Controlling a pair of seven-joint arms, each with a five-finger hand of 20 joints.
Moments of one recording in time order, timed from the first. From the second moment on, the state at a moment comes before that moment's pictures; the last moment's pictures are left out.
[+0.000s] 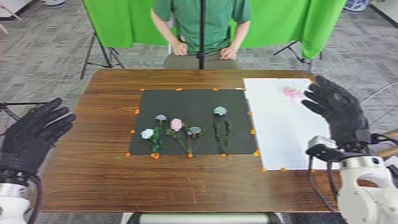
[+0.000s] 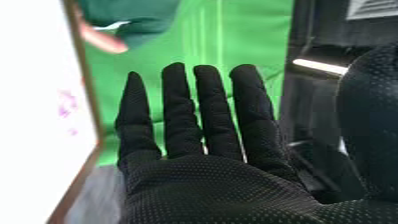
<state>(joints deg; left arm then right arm) 135.4 -57.8 -114.2 -124.3 36.9 5.6 9.3 -117.7 -60.7 99.2 -117.9 -57.7 7.9 -10.1</state>
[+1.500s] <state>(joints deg) 132.7 -59.5 -110.8 -123.3 37.4 4.9 8.7 -122.8 -63.1 101.6 -119.1 -59.8 0.8 -8.8</state>
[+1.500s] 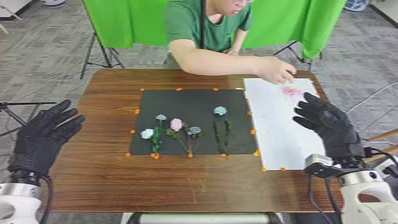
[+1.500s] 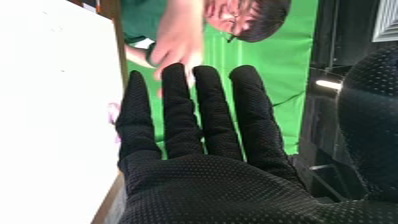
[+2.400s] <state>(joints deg) 134.3 -58.9 -111.9 -123.8 37.4 4.8 8.2 -121.1 -64.1 99.3 -118.1 -59.9 0.2 -7.7</state>
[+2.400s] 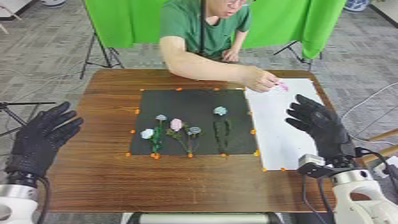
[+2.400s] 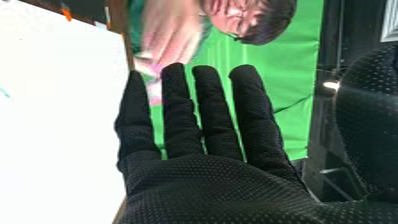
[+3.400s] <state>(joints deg) 134.0 -58.6 -112.5 -123.8 37.4 4.8 7.9 -120.8 -64.1 99.8 -118.3 -59.9 1.2 -7.9</state>
